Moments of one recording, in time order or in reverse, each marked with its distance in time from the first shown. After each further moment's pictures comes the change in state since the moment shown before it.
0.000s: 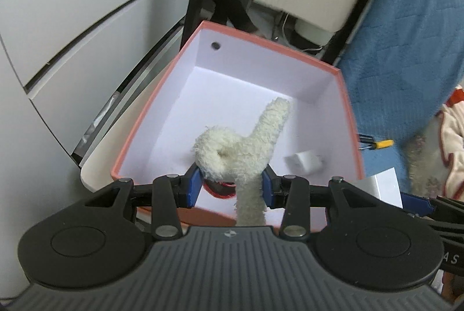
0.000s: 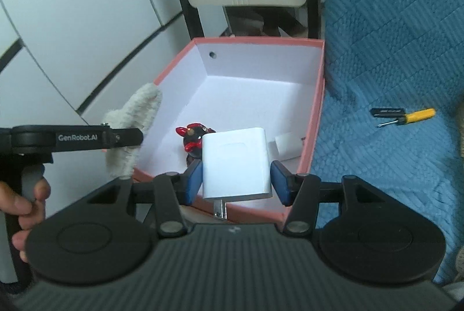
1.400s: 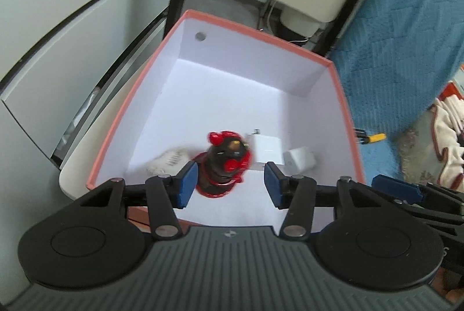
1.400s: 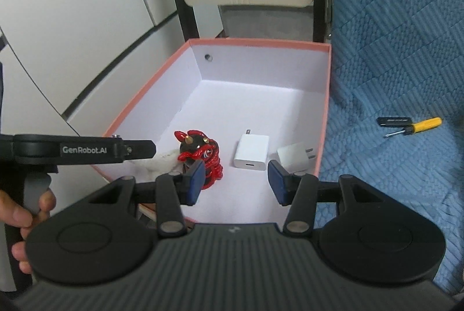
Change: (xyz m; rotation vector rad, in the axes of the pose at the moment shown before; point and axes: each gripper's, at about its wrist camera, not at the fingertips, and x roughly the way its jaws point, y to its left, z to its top) left arm 0.017 -0.007 0.001 0.029 0.013 -0.082; right arm 0.008 0.004 0.005 -0.013 -0.055 -0.046
